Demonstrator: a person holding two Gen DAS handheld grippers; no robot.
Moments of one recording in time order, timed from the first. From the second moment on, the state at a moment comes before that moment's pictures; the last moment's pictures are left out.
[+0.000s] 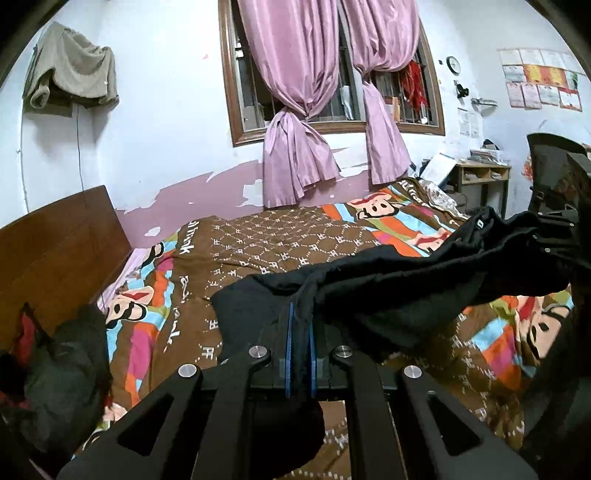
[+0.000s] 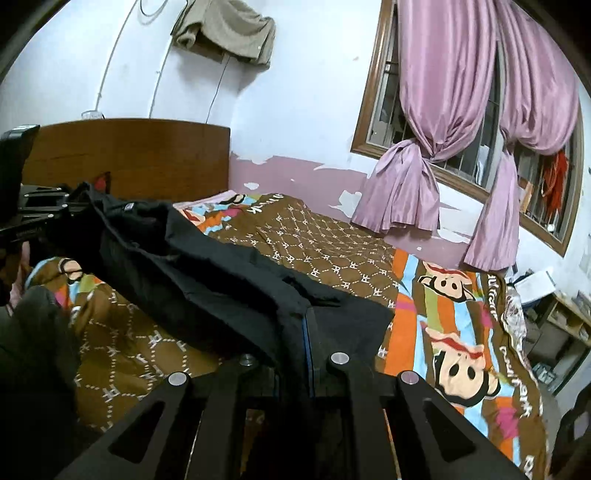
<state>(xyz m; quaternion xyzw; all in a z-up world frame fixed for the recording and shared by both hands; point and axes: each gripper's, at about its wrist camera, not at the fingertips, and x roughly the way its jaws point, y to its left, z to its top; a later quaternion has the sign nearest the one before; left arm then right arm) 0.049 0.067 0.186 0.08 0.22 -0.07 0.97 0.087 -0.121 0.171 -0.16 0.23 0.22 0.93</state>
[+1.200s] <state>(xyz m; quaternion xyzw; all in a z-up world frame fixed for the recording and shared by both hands) 0.350 0.122 0.113 0.05 0.29 -0.03 0.95 0.355 -0.082 0.070 -0.24 0.29 0.15 0.91</state>
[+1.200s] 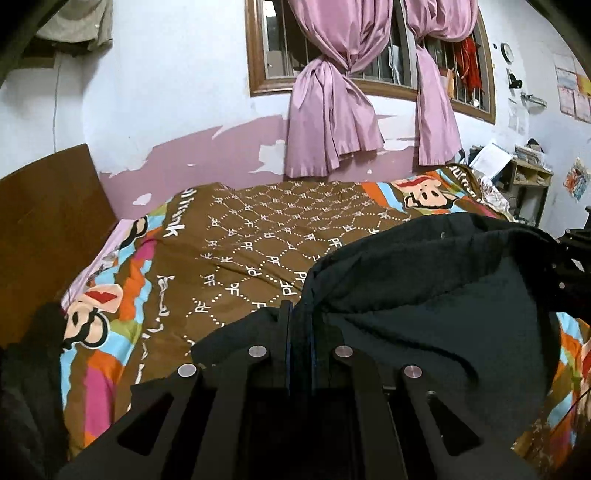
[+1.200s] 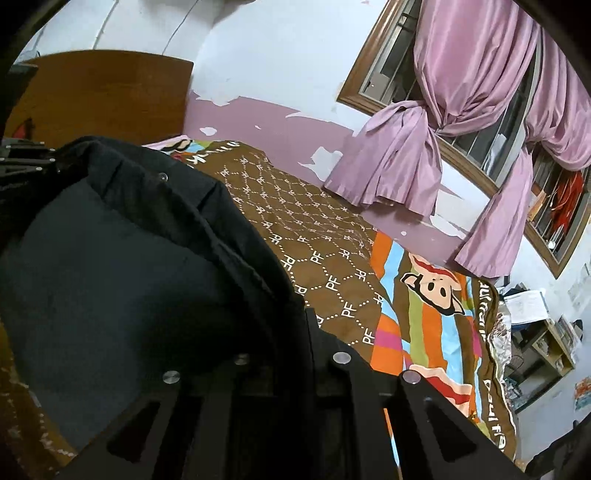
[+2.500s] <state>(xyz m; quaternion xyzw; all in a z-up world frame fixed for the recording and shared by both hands) 0.287 0.121 0.066 0.00 0.33 -0.14 0.93 0.304 -0.106 0.000 -0.02 0.37 0.22 0.90</state>
